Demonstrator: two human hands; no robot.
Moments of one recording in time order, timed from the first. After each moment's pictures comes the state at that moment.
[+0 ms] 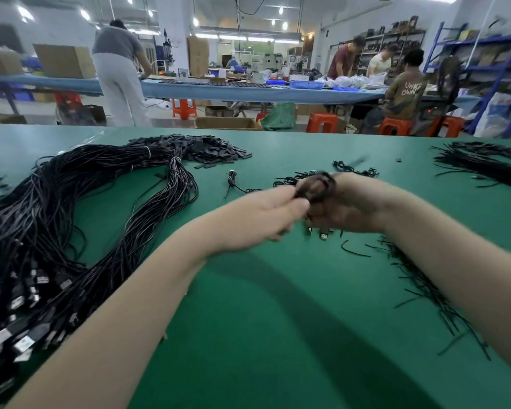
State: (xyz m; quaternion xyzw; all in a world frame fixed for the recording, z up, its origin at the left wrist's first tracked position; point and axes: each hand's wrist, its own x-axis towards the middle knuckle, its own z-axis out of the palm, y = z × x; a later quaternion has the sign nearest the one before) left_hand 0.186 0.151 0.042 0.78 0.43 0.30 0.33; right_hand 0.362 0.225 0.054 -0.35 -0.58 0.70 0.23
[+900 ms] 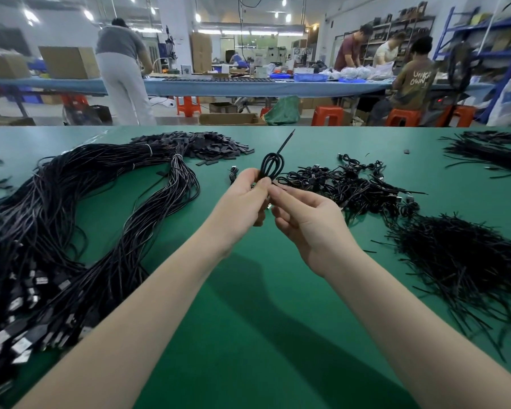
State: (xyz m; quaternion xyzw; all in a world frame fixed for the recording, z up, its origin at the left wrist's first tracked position) left_hand 0.187 0.182 0.008 0.58 0.50 0.52 0.37; right_hand 0.310 0.195 -0.007 -0.31 -0.43 0.66 0.53
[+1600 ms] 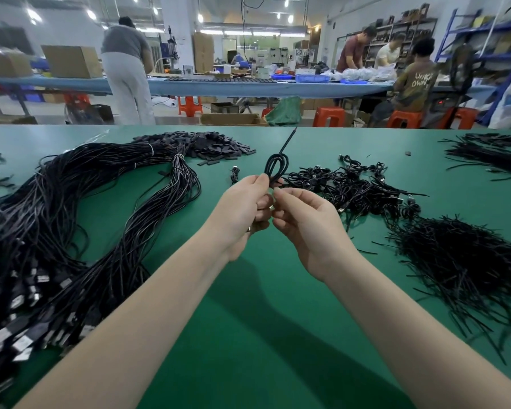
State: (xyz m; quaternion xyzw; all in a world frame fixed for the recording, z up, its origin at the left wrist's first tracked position) left_hand 0.191 0.179 0.012 0.47 0.45 0.56 0.51; right_hand 0.304 0.190 -0.005 -0.34 -0.45 0.63 0.54
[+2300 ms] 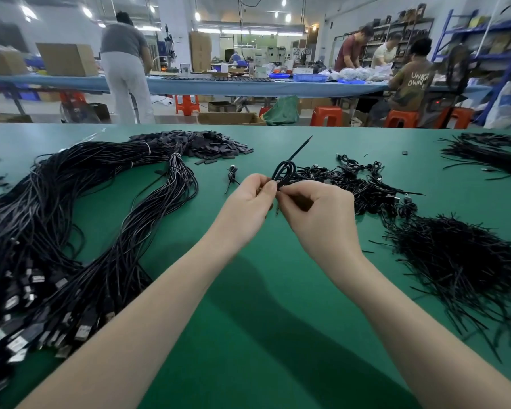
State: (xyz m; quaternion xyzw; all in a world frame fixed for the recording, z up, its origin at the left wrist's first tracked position) left_hand 0.192 0.184 0.002 0.60 0.53 0.50 0.31; right_hand 0.319 0.192 -0.001 -0.43 -0.73 0.13 0.52
